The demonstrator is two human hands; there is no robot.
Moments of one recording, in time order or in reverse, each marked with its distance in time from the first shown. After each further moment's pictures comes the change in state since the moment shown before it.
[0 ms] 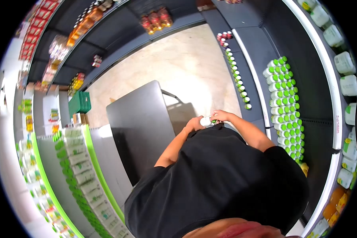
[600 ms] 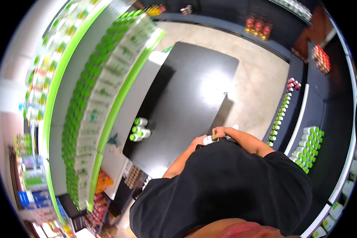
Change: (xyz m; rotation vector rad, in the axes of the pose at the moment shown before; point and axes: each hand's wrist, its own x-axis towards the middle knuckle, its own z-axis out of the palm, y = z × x) left_hand -0.327 -0.046 0.173 -0.556 0.506 -0.524; right_hand 0.037 -0.004 0.300 -1.021 -0.650 -0.234
